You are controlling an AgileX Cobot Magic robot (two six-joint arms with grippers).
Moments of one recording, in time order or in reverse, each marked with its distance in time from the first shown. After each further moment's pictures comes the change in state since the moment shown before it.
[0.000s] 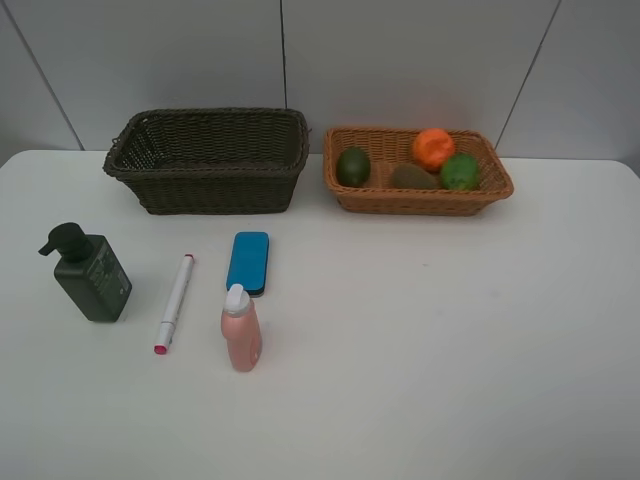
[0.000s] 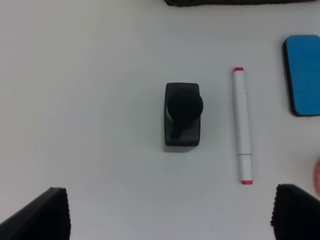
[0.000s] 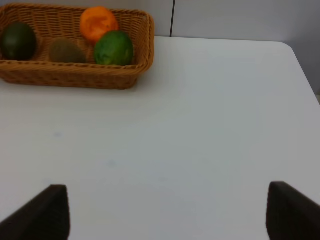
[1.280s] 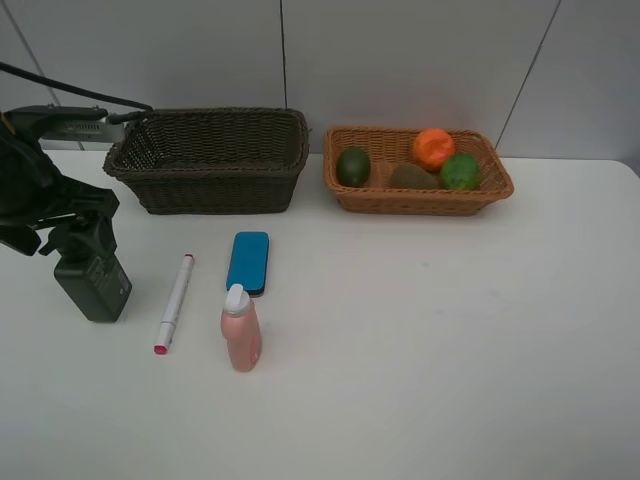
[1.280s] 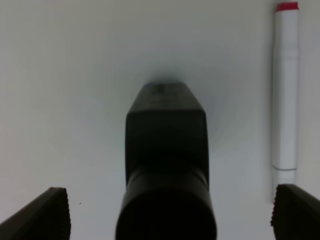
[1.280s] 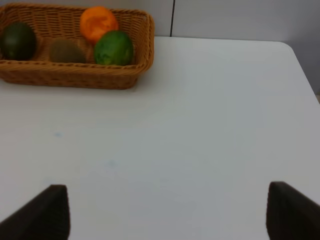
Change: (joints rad) left arm -0.071 0.640 -0.007 0.000 -0.236 -0.001; right arm 0.000 0.000 0.000 0.000 0.000 0.000
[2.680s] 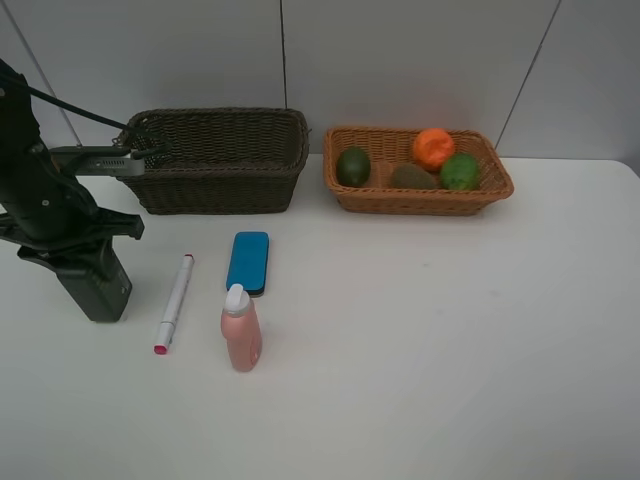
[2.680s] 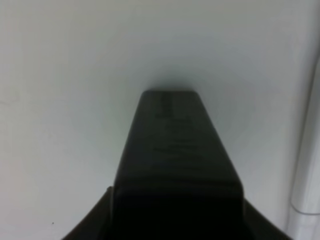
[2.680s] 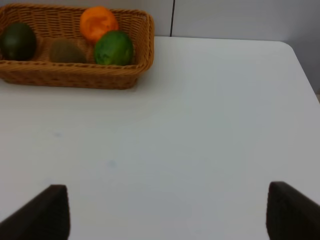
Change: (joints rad) left arm -0.010 0.157 0.000 0.015 -0.081 -0.124; right arm 0.000 0.000 0.000 0.000 0.000 0.002
